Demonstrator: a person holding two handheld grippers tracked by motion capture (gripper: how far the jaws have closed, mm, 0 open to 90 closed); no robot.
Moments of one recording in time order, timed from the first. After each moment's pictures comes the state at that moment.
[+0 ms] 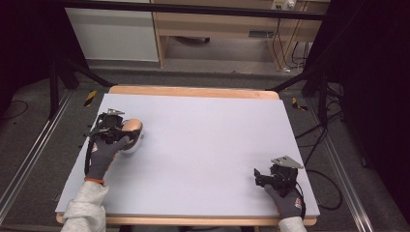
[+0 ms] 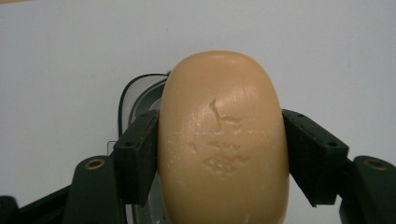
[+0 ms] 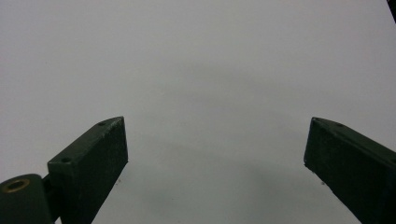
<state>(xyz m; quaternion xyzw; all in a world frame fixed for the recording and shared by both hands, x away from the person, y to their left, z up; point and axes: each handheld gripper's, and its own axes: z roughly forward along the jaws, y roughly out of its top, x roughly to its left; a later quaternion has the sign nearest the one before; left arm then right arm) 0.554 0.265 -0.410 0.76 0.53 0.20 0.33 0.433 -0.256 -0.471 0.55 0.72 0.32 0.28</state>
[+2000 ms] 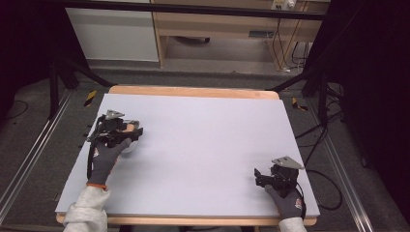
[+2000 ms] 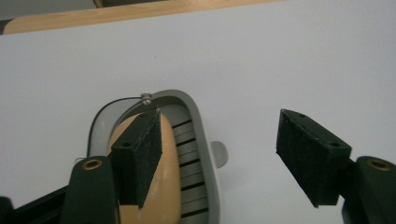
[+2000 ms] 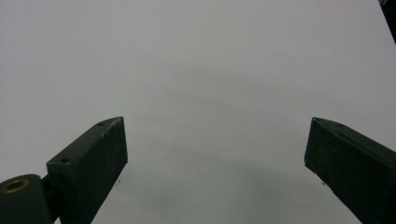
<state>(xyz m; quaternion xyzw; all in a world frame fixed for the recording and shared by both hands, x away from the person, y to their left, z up) 0.532 0.253 -0.401 0.73 0.51 0.22 0.39 0.431 -0.256 -0.470 0.55 0.72 0.33 0.28</state>
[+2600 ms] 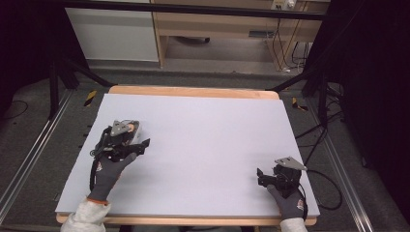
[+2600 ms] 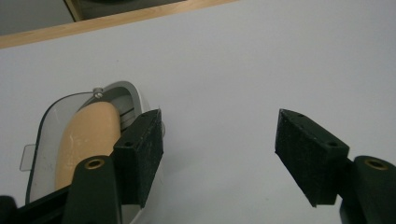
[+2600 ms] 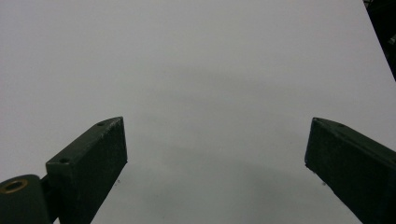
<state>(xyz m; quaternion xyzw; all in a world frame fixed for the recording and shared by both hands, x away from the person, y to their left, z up) 0.490 0.230 -0.404 0.75 0.47 0.24 0.40 0.430 -0.262 -0.471 0.56 0.71 0.32 0.29</state>
